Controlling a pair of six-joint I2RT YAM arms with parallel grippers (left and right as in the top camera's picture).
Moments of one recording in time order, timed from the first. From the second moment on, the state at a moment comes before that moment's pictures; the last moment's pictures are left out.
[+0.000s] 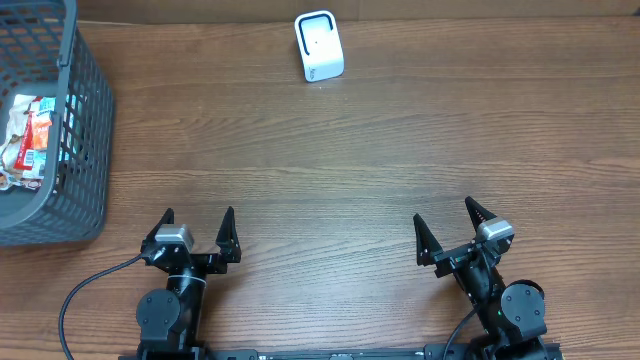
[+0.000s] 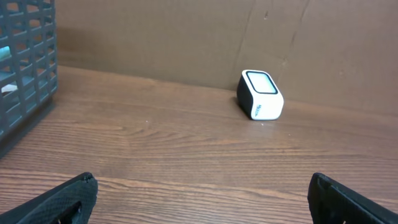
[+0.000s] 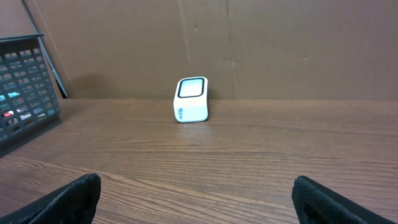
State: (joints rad) left arm -0.04 0.01 0.01 -0.08 0.03 -0.20; right arm 0.29 0.01 0.02 -0.03 -0.07 0.15
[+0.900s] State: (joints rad) left arm -0.04 1.45 2.31 -1.52 0.22 0.06; right arm 0.29 0.01 0.02 -0.03 -0.07 0.15
